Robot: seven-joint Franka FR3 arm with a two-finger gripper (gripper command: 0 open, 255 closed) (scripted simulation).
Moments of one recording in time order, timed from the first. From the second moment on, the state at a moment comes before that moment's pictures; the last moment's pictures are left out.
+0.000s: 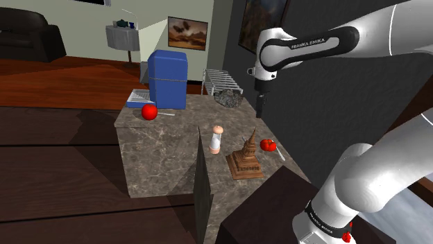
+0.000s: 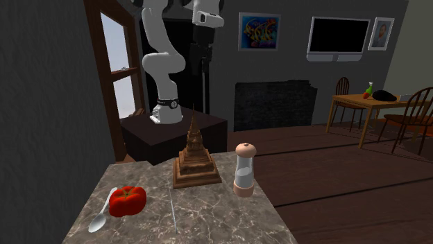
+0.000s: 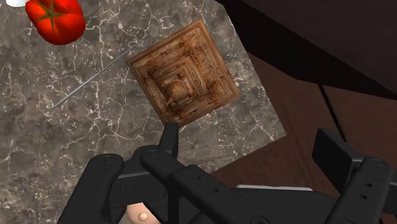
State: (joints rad) arm 0.09 -0.35 -0.23 -2.33 -0.16 1.85 -0.53
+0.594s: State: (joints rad) arm 0.10 -0.01 -0.29 -2.26 -0.21 1.96 -0.85
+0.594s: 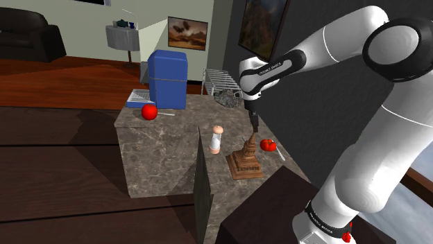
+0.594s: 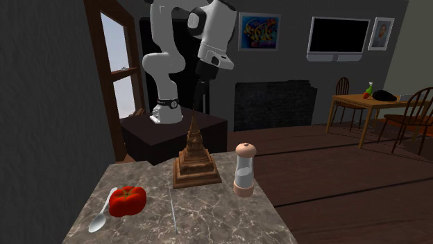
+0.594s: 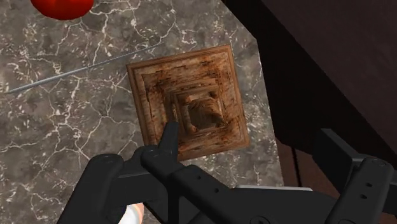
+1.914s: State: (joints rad) arm 0.09 0.20 -0.29 -2.25 -0.22 2.10 -0.95
